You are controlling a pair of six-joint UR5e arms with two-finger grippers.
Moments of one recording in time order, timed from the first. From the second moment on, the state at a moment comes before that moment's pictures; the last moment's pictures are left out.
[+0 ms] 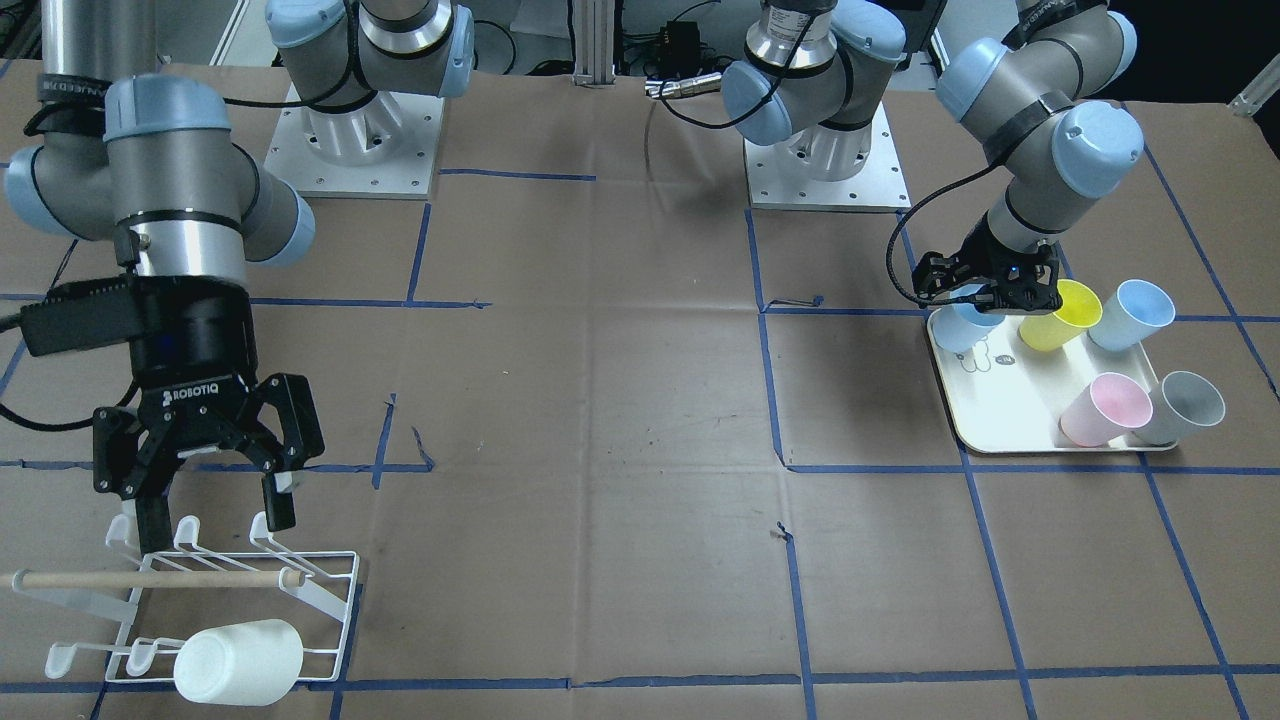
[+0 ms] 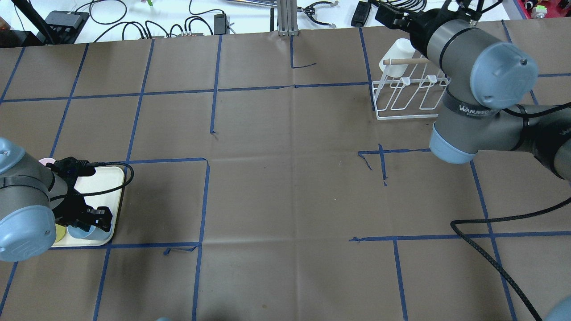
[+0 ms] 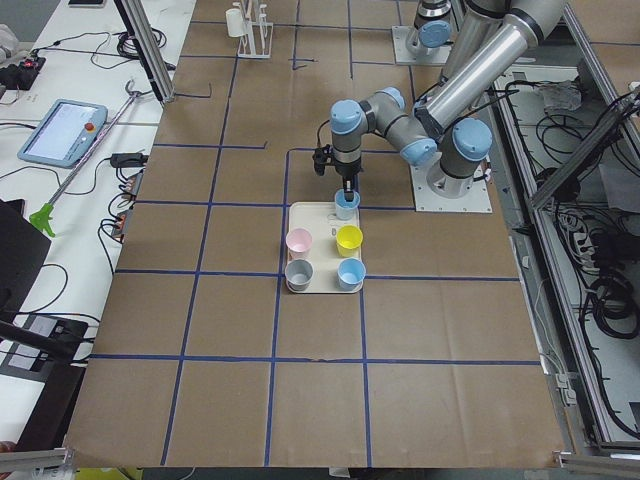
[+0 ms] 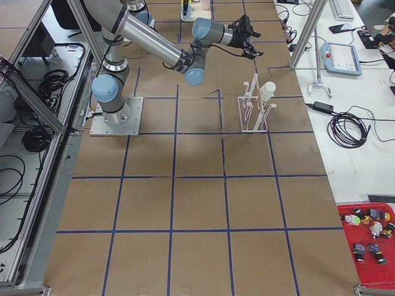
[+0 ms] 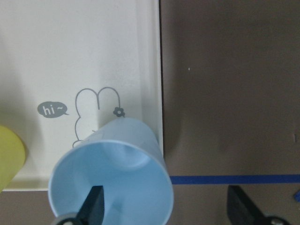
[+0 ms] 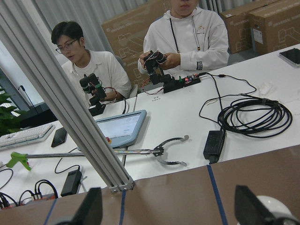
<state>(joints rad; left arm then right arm) -0.99 -1.49 -2.33 -0.98 1.67 0.60 1.48 -1.38 2.00 -3.37 -1.29 0.38</state>
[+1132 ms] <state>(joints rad) -1.05 -1.52 -1.86 -1.36 1.64 0.57 1.60 -1.52 2.22 -3.42 -1.28 1.20</state>
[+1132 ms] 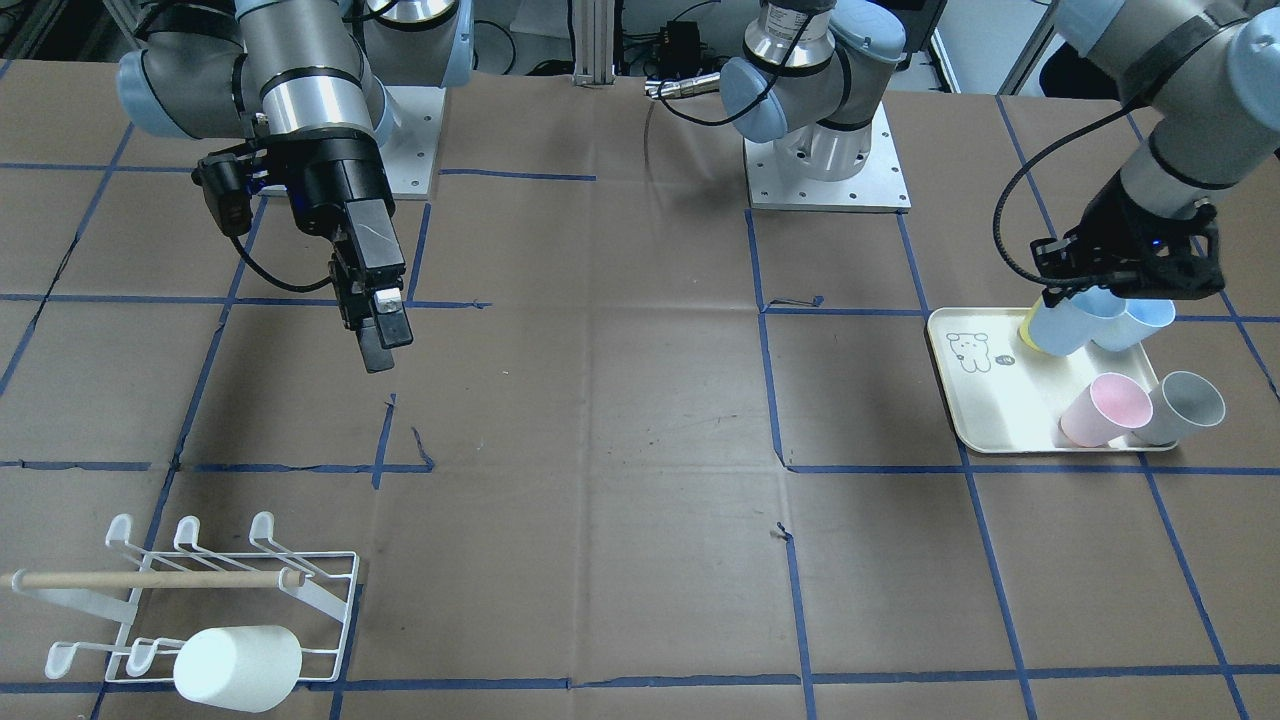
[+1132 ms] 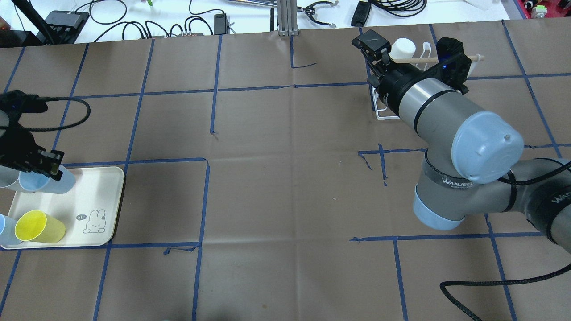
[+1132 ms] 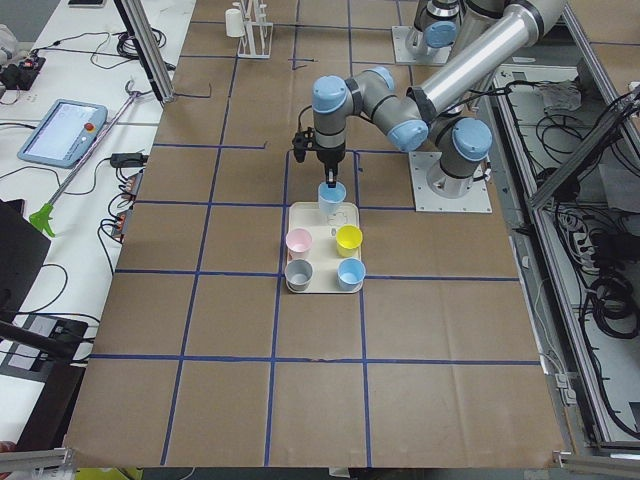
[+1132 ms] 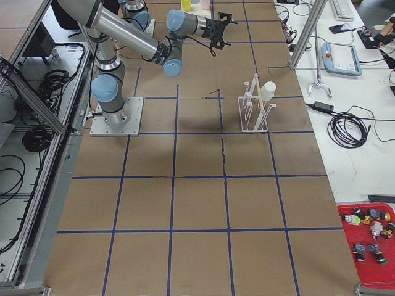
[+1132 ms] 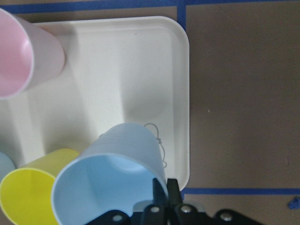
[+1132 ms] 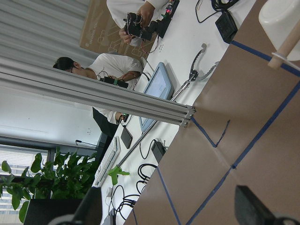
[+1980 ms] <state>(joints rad) -1.15 -1.73 -1.51 -1.47 1.13 0.58 1.60 -1.52 2.22 -3.45 -1.25 1.38</state>
